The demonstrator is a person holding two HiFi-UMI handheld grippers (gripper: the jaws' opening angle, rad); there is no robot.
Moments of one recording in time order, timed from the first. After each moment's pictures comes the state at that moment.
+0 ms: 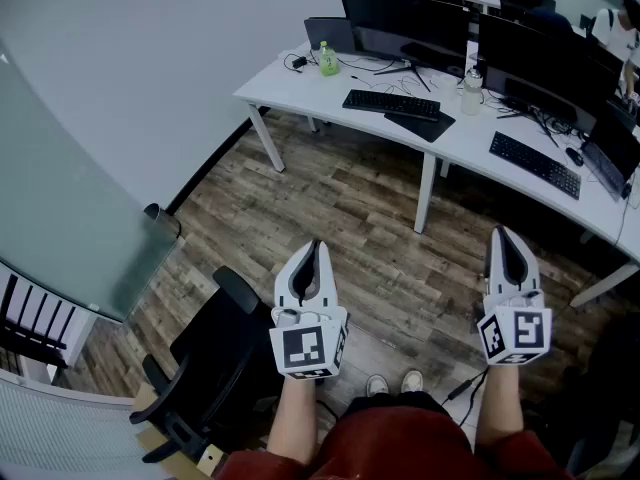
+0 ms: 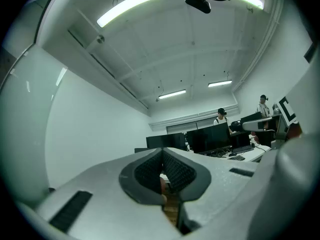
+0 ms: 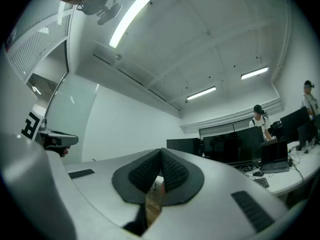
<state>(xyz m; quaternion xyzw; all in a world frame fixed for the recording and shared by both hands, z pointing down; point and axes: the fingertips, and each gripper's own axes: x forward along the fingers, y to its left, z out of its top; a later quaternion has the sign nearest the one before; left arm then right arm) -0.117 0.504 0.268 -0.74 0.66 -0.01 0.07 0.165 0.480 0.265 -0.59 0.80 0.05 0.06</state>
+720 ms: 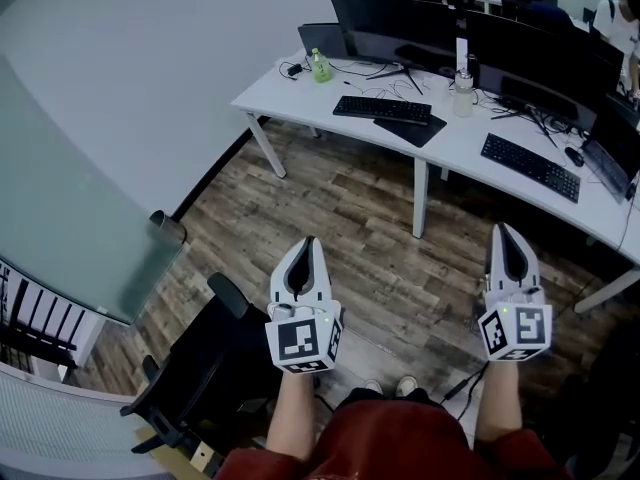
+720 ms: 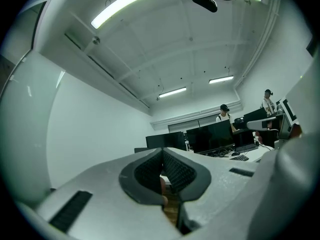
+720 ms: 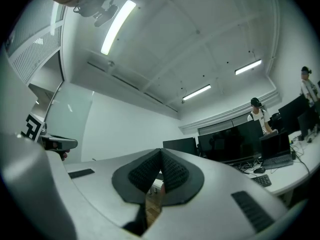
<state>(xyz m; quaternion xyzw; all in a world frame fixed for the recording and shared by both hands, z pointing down) -0.044 0.471 0.272 -0.74 0.67 -0.01 0.08 0.250 0.444 0.273 -0.58 0.81 0.03 0.09</state>
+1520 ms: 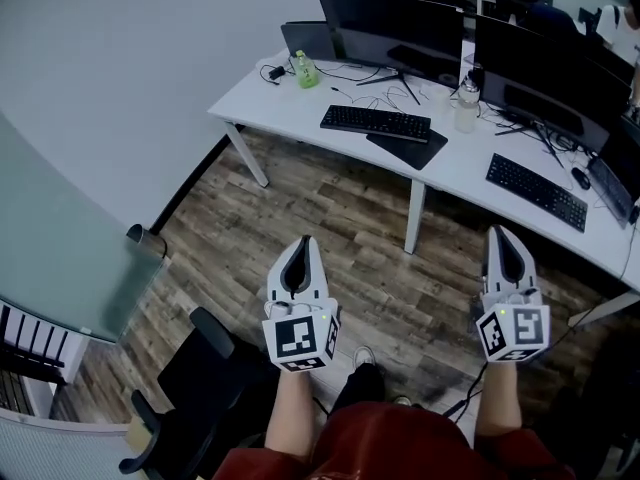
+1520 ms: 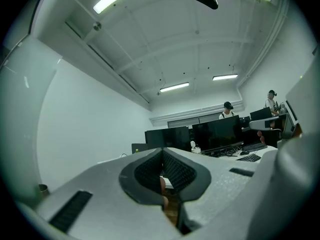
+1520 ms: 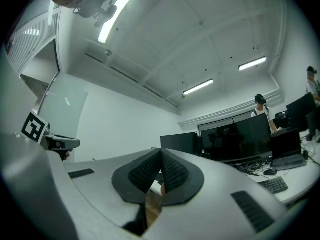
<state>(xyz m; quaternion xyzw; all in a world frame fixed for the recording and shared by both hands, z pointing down) -0.078 0.303 0.302 -0.74 0.67 -0.02 0.05 0.218 0.292 0.293 -0.59 0.80 0.02 0.06</state>
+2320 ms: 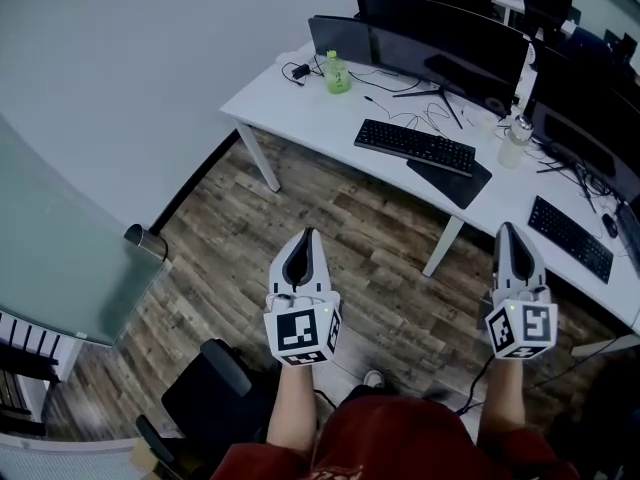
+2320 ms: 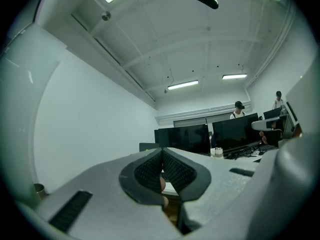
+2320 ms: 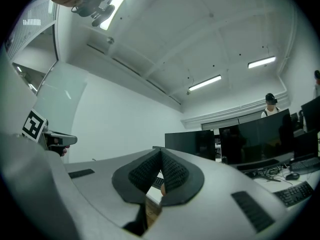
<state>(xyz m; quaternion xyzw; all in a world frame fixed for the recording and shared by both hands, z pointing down) -0.211 0.142 0.306 -0.73 0.68 0.00 0.03 0.100 0.121 0.290 -0.59 0.81 0.03 0.04</state>
